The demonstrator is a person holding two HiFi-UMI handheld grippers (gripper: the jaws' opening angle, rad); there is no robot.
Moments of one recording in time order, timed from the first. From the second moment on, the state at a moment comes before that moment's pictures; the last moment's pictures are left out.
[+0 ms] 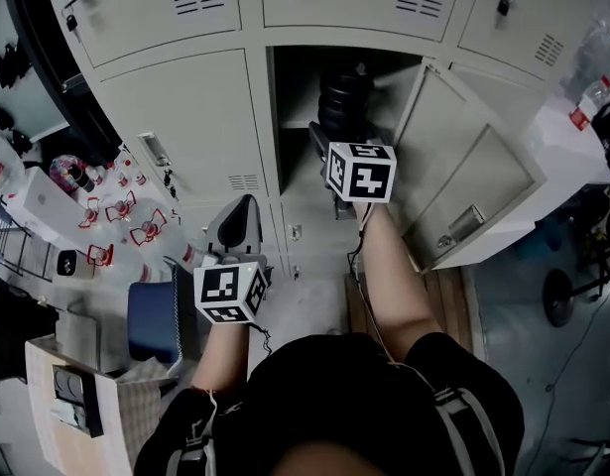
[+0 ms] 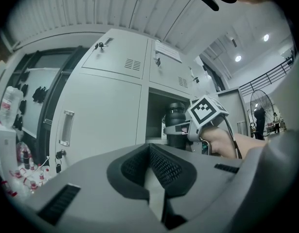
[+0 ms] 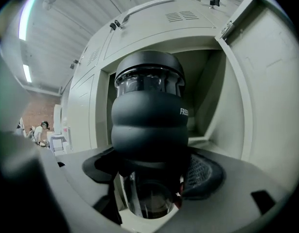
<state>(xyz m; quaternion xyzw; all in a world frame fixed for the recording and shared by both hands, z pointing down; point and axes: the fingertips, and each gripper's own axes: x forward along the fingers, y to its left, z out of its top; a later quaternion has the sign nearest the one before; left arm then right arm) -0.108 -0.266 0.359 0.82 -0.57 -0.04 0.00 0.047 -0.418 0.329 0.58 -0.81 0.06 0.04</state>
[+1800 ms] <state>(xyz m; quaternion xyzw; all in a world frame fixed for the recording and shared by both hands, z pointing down) -0.088 -0.257 0.394 0.87 -0.49 -0.02 0.01 0.077 -0.283 0.421 0.62 -0.78 0.04 0.01</state>
